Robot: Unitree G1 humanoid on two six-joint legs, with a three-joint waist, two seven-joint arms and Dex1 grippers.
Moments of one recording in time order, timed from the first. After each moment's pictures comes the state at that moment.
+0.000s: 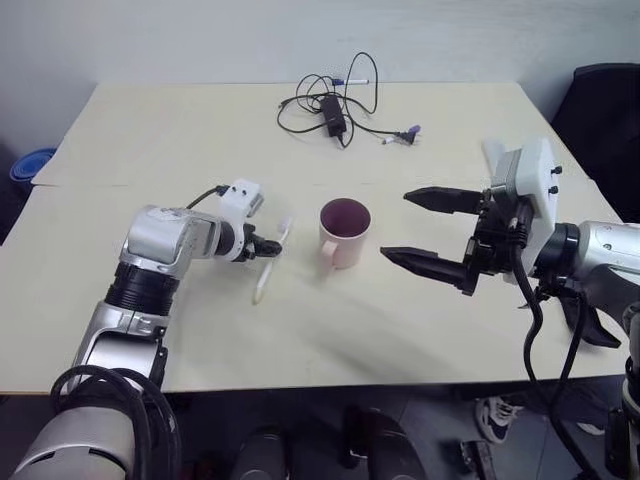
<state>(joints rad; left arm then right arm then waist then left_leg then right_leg) -0.92 0.54 -0.19 0.24 -0.33 1.25 -0.48 -0.52 -0.82 -0.24 -0.66 0.89 0.98 0.69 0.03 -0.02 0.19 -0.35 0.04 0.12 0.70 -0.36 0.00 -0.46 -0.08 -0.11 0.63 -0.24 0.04</state>
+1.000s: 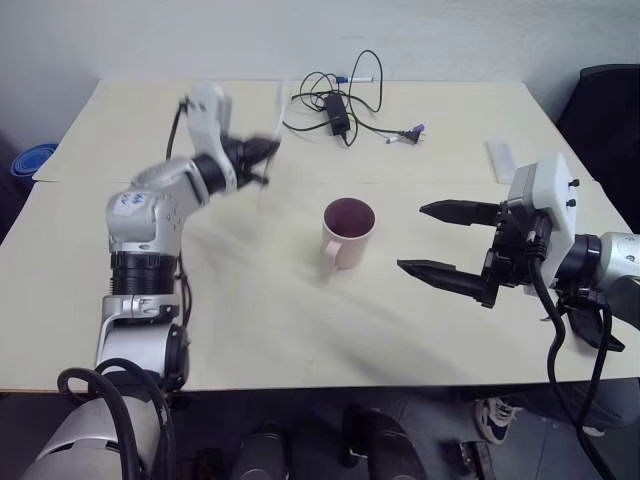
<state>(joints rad) -1.04 0.34 0.23 0.24 -0.50 0.65 -0.54 -0.43 -0.94 -0.32 -0.64 0.99 0.94 0.68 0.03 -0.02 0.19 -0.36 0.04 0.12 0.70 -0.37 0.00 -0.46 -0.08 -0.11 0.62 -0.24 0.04</state>
